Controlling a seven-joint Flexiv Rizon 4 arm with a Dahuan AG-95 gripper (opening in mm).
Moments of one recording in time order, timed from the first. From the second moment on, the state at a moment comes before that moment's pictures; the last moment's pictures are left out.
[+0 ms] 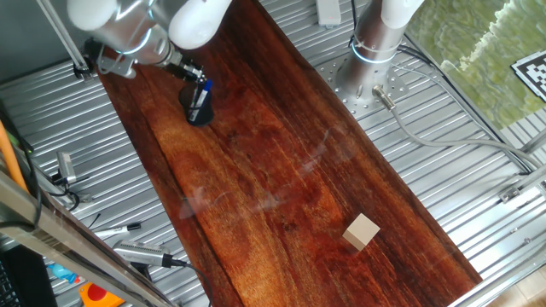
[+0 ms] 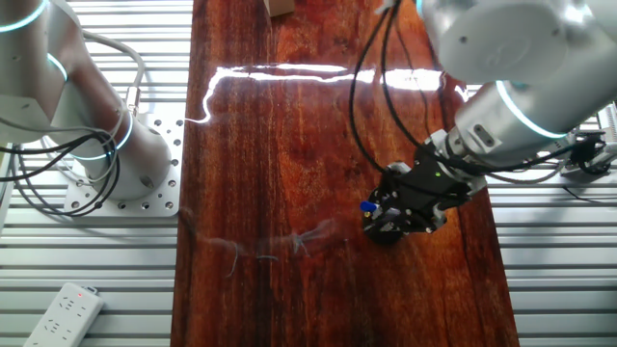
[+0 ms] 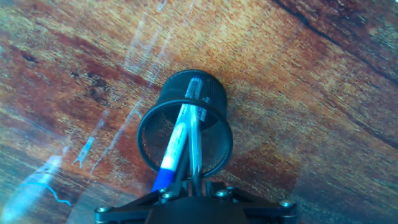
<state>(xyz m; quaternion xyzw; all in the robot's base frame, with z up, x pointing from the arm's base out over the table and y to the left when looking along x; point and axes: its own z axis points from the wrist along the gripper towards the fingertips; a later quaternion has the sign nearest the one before) 0.484 -0.152 0.119 0.31 -0.93 0.02 0.22</state>
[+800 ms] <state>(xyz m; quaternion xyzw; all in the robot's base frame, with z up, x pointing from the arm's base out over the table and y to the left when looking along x) 0.520 -0.134 0.171 0.23 -0.96 -0.01 0.13</state>
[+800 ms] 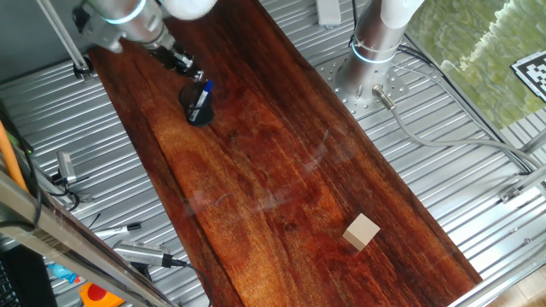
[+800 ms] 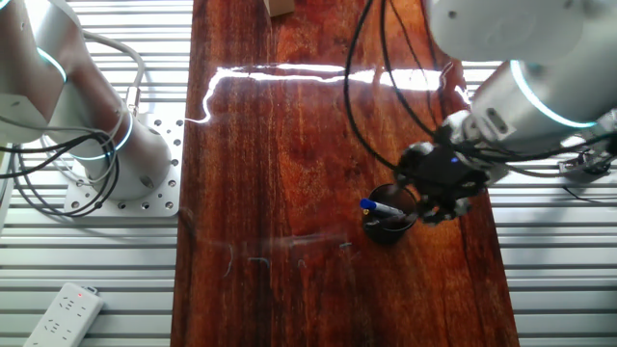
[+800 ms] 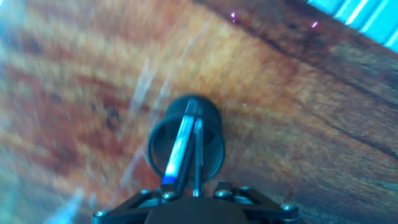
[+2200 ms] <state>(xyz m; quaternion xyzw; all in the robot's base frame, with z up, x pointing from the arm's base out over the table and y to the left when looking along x) 0.587 0.022 0.120 0.06 -0.99 -0.07 -0.05</state>
